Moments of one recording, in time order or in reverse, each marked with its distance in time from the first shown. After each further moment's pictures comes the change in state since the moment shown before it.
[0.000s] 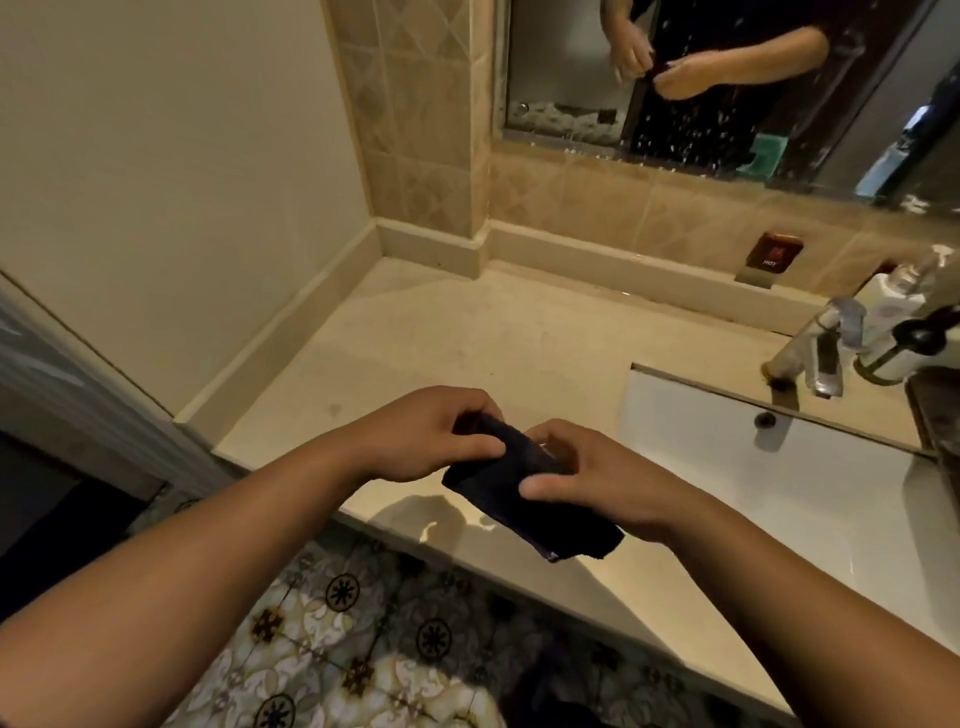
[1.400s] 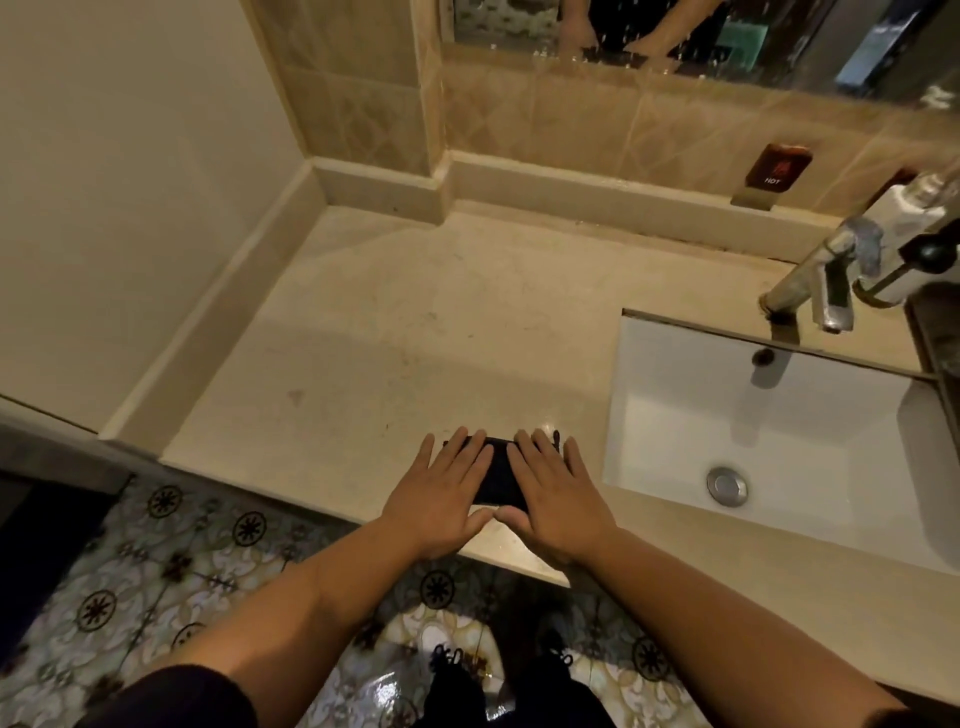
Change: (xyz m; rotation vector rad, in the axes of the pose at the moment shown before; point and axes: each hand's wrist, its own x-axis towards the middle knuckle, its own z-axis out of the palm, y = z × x) left_hand 0.041 -0.161 0.135 0.891 -0.141 -0.016; right_hand 0.073 0.159 0.067 -1.082 0.163 0.043
